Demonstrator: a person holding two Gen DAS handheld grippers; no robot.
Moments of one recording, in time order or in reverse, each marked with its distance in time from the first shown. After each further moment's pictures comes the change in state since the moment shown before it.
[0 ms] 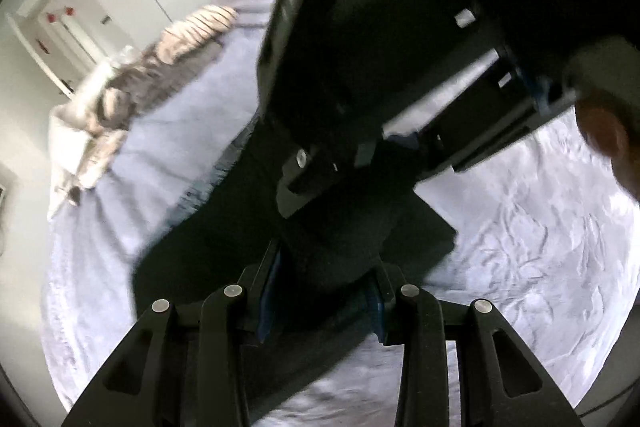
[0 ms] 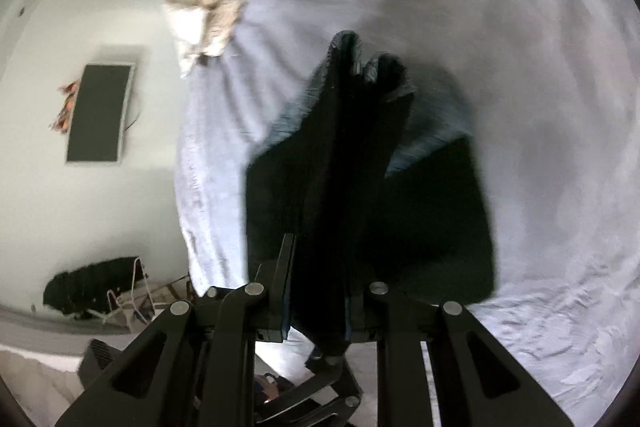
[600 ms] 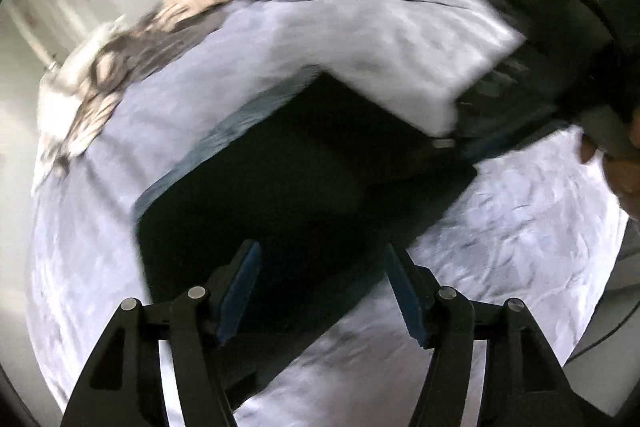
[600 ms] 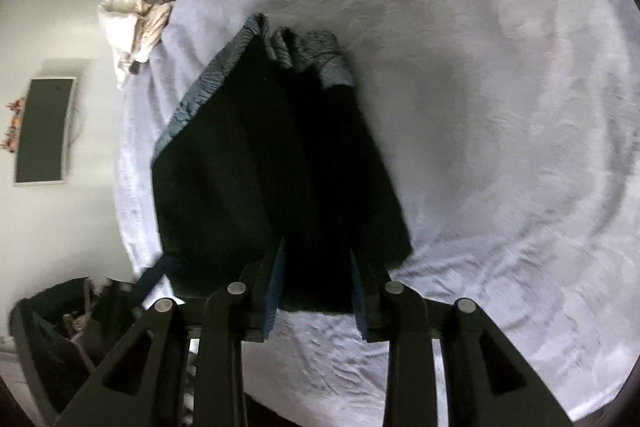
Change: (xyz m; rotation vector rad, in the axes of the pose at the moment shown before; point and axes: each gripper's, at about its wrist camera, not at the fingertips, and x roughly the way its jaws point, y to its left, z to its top) left arm -0.027 0.054 -0.047 -0.054 0.054 -0.081; right arm 0.003 -0.041 -0.025 0.053 -0.046 -0.236
